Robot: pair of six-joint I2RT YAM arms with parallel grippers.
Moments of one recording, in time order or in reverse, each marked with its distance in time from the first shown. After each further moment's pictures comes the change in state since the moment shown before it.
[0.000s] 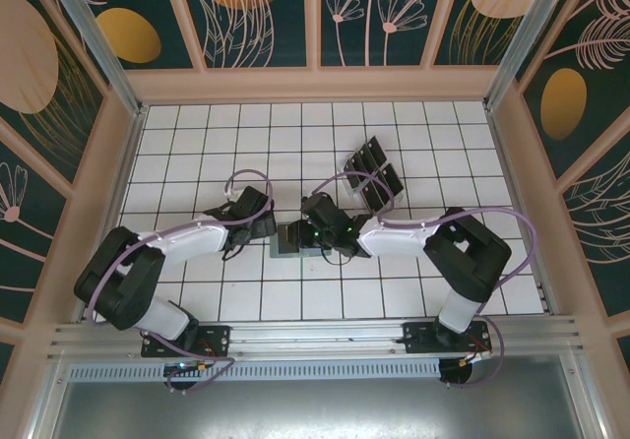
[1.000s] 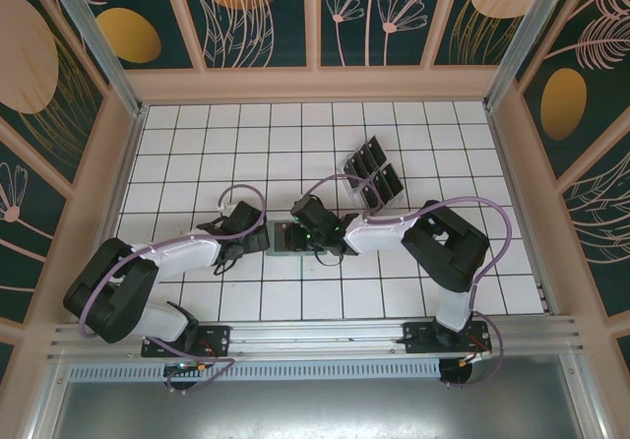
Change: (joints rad) left arm -0.002 -0.060 -0.140 0.035 0.019 -0.005; right arm 0.012 0.129 0.076 -0.015 -0.010 -0.003
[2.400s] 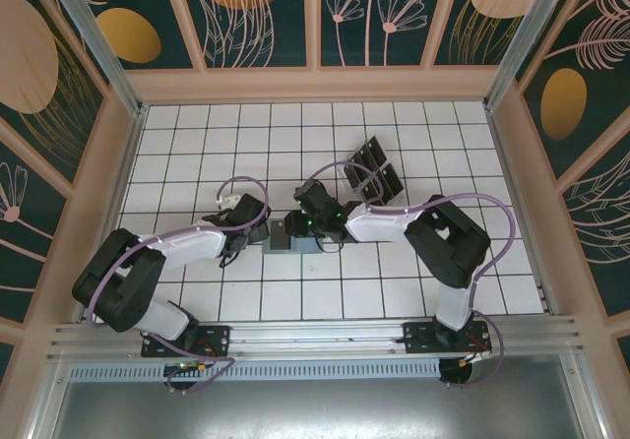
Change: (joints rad) left arm 0.005 0.064 0.077 -0.020 -0.117 -0.071; right arm -0.068 0.012 0.075 -0.041 -0.024 -0.060
